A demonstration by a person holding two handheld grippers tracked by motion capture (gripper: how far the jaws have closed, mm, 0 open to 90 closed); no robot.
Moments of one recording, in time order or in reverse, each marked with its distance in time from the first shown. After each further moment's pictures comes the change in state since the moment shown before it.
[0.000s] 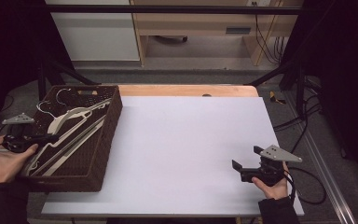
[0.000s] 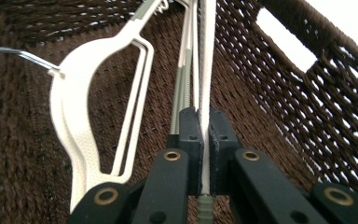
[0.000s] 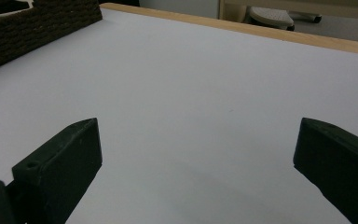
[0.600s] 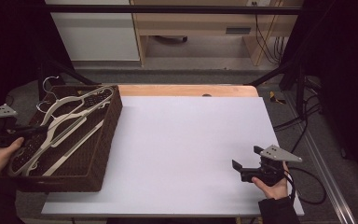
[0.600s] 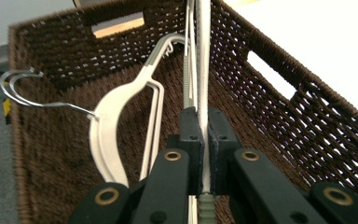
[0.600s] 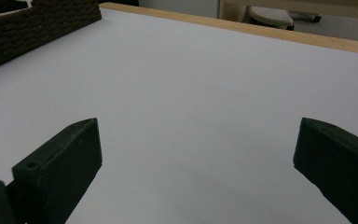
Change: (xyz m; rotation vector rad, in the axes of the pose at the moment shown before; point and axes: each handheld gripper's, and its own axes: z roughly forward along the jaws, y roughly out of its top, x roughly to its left) left arm -0.001 0.020 -0.031 -0.087 0.024 0.085; right arm 0.000 0.000 0.000 0.002 -0.003 0.002
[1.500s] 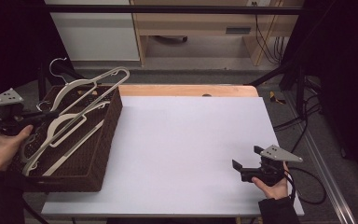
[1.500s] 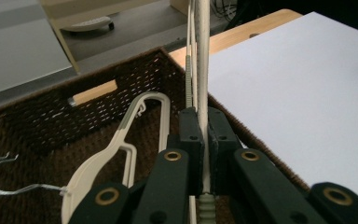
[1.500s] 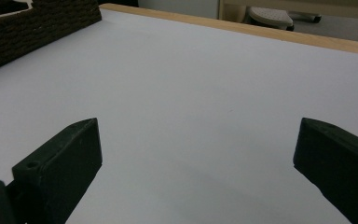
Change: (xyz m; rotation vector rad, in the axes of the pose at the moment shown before) left arm -0.031 0.049 -0.009 -0.111 -0.037 0.081; right arm -0.001 0.000 0.000 -0.004 0.001 -0.001
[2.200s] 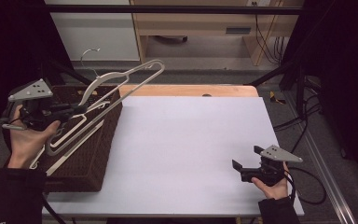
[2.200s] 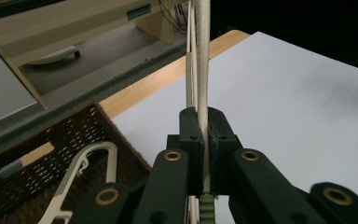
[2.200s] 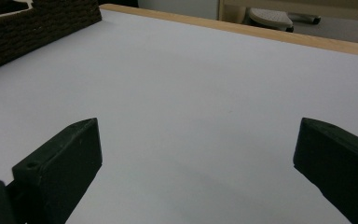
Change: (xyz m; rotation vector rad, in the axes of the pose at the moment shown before) left arm -0.068 0.054 0.016 -0.051 -0.107 0.105; right arm 0.000 0.000 0.000 -0.005 -0.003 -0.006
